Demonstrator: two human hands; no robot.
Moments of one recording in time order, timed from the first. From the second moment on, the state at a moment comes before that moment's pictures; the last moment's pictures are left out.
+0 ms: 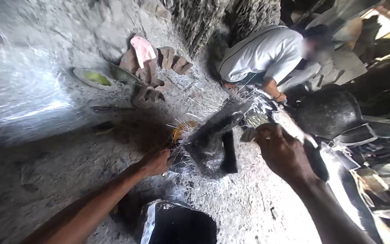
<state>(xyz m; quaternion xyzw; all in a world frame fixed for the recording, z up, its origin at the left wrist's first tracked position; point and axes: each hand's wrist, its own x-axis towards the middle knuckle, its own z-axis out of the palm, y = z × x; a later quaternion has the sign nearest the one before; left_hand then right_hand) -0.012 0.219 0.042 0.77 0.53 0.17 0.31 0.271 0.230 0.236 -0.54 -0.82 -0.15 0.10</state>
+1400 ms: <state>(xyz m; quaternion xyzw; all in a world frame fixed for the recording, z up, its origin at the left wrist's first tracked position) -0.011 0.212 0.055 0.78 0.56 0.11 0.26 0.274 0.248 0.149 -0.64 -0.60 0.06 0.48</state>
